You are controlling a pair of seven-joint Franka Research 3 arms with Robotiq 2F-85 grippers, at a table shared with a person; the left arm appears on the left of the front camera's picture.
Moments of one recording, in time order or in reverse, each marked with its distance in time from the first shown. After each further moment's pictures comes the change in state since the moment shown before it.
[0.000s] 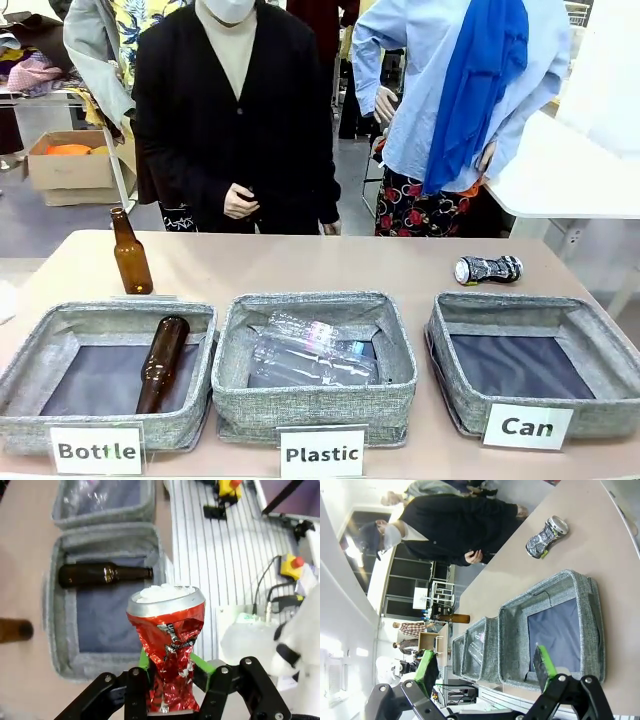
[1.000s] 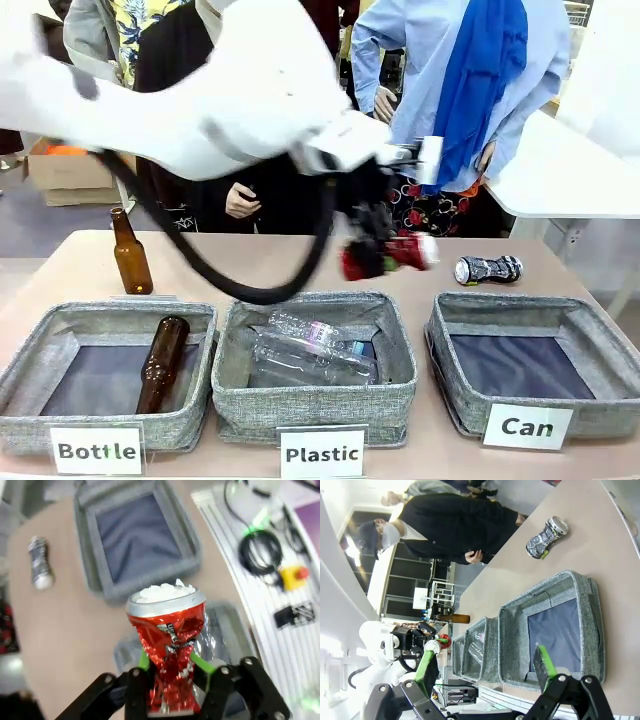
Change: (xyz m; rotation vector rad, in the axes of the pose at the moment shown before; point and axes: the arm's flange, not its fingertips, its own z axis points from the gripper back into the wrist) left arm 0.419 0.125 -0.232 -0.031 -0.041 -0.359; right arm 0.000 0.000 0.000 0.000 -0.001 0.001
